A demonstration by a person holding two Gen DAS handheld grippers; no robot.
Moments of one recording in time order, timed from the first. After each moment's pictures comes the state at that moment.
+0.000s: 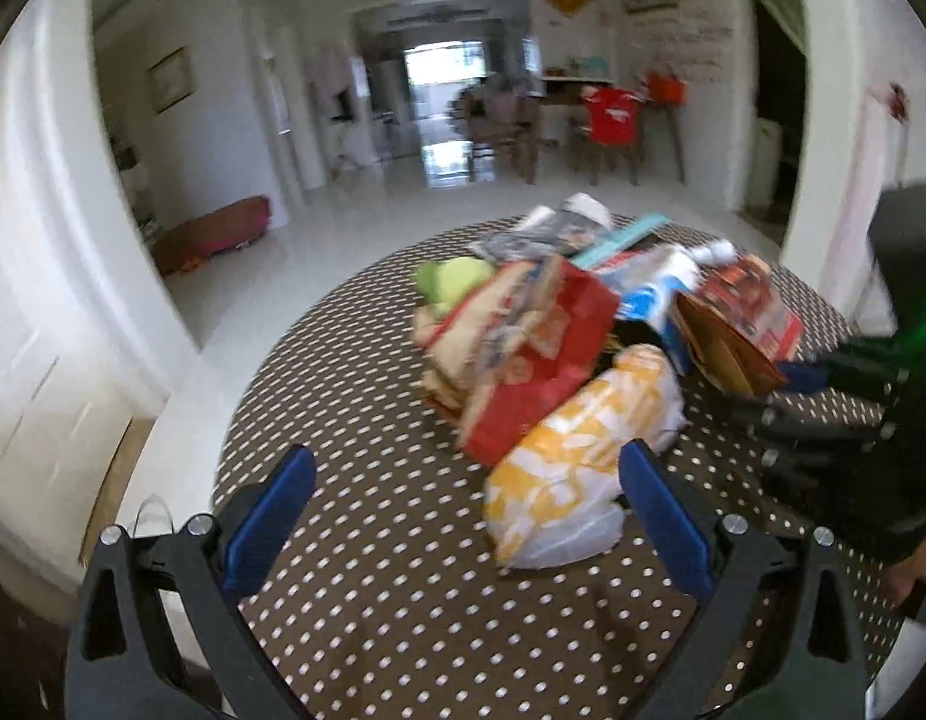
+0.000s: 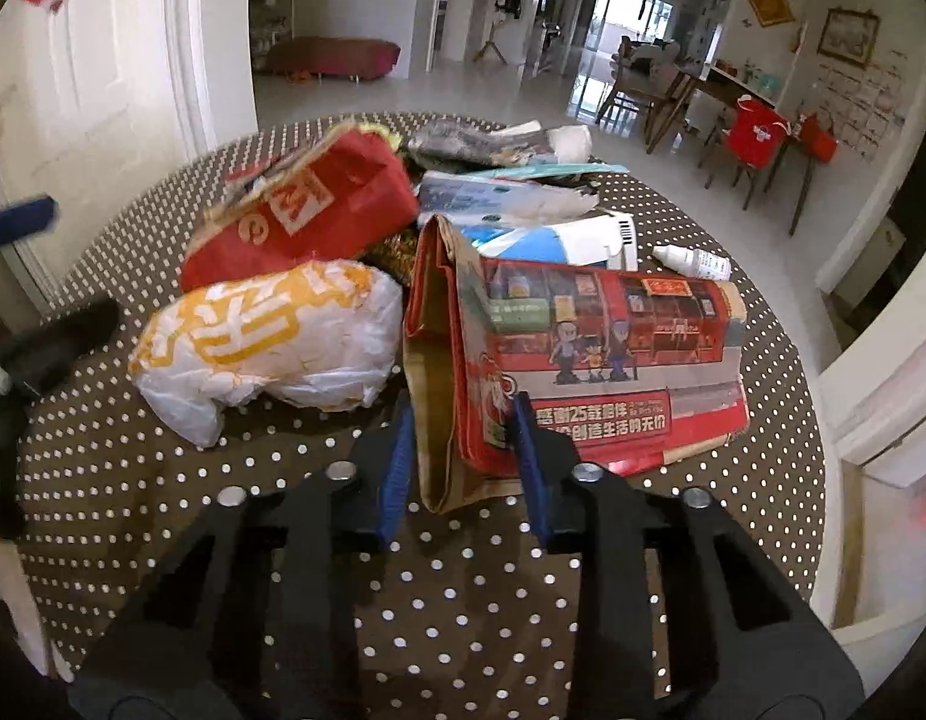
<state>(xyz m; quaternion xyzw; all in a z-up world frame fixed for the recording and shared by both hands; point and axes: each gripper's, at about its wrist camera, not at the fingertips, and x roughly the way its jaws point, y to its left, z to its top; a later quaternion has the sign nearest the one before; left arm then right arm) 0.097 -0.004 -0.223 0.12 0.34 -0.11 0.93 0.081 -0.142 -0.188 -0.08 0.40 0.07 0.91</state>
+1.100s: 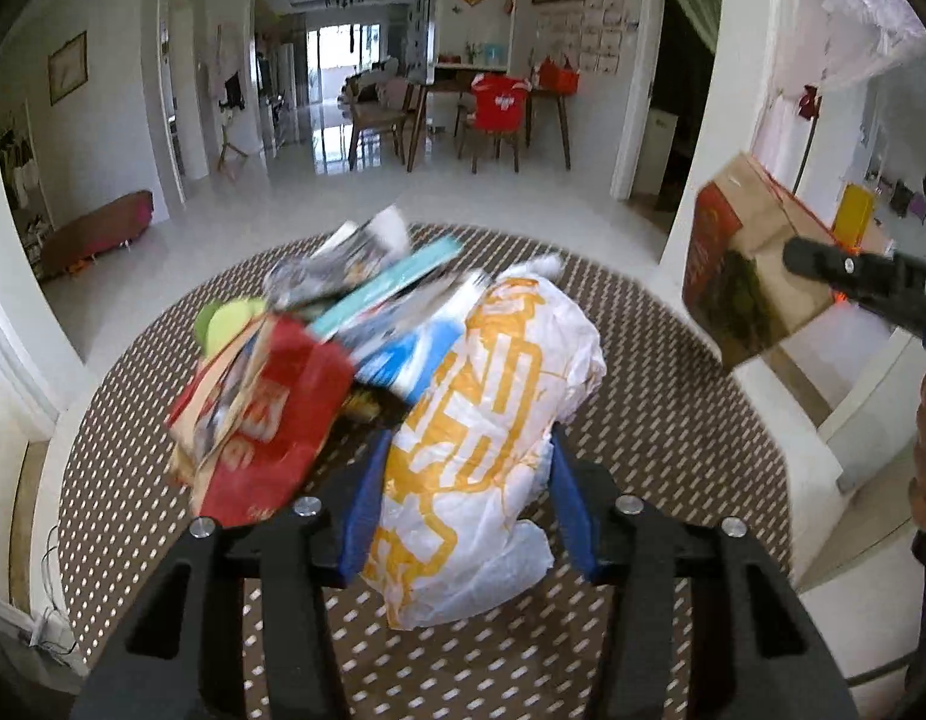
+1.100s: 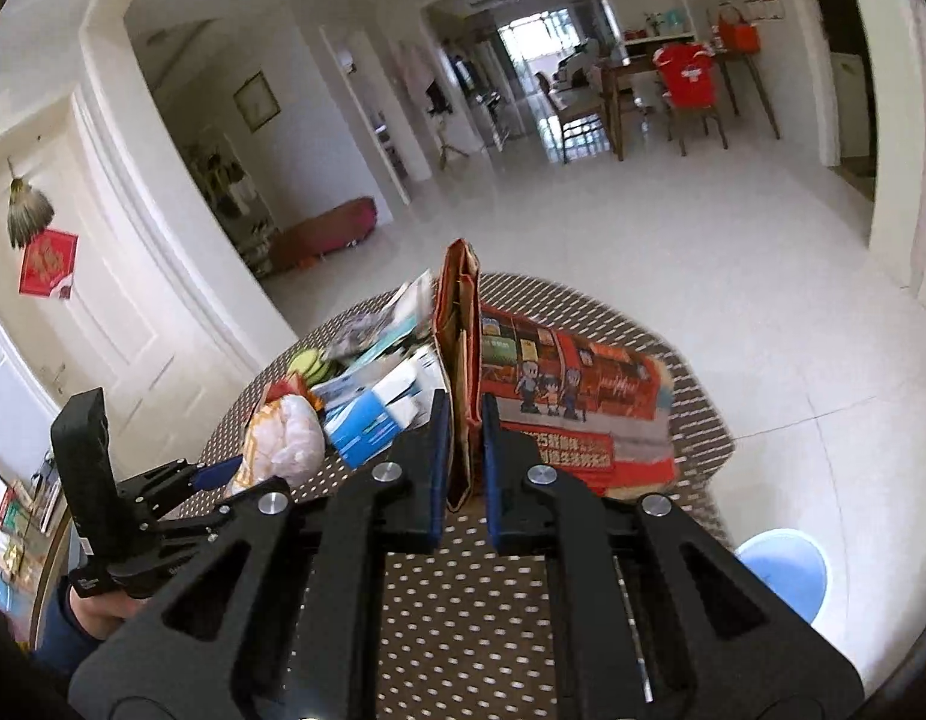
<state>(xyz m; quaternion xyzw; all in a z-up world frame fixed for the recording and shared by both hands) 0.106 -0.113 -0.204 0.07 0.37 -0.25 0.90 -0.005 -0.350 -0.086 0.18 0.30 0.07 0.94</state>
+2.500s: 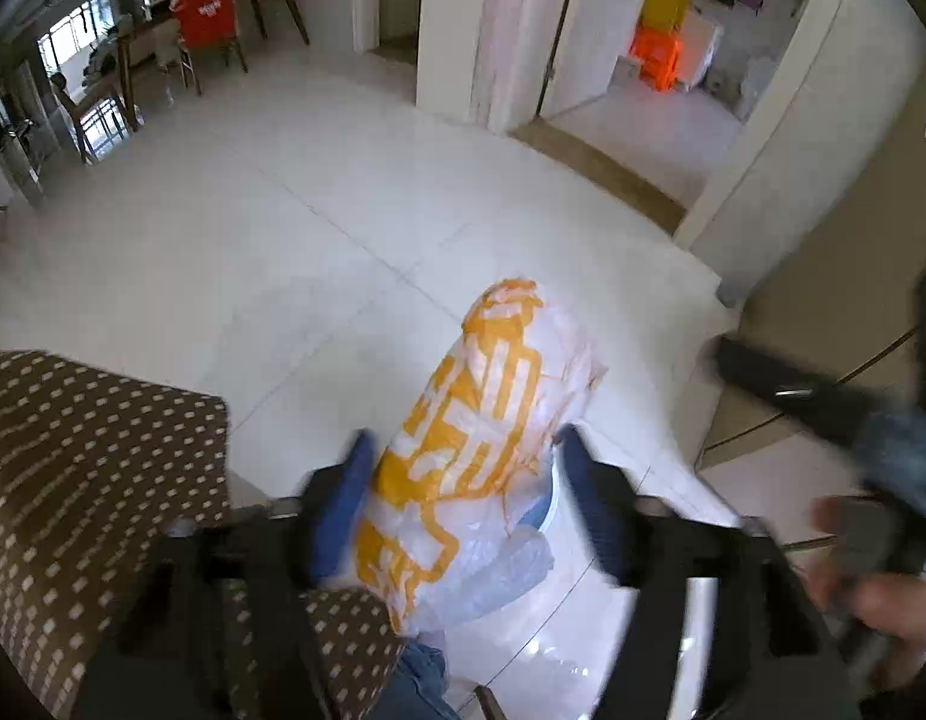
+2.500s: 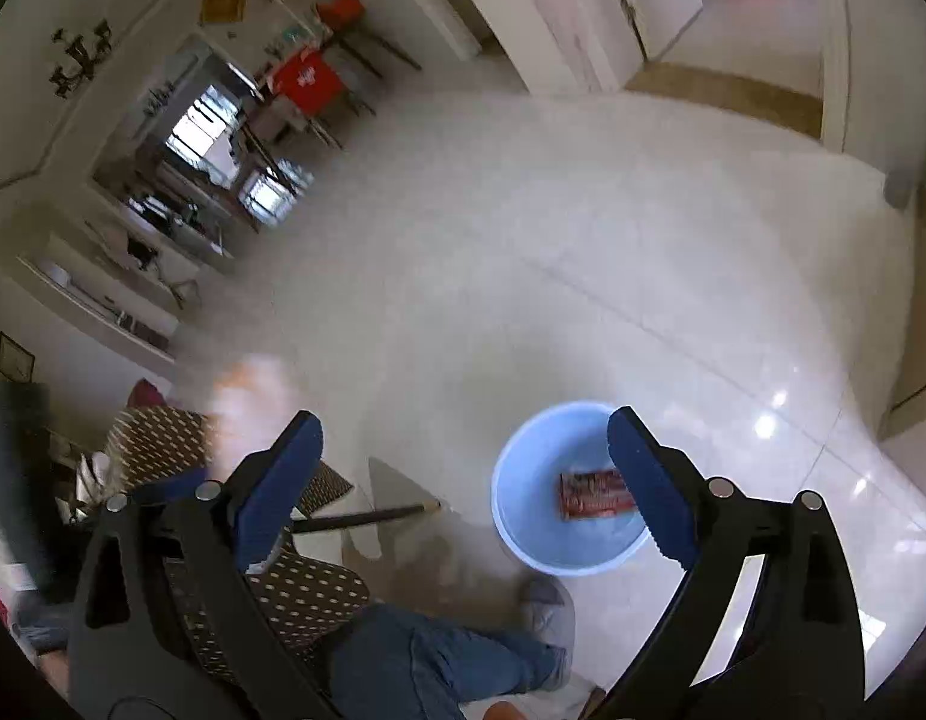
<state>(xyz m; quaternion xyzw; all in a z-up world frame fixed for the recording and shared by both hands) 0.072 -0.533 -0.335 0.24 0.47 -0.45 0.72 -0.180 -0.631 -0.245 0.42 0.29 -0.26 0.82</state>
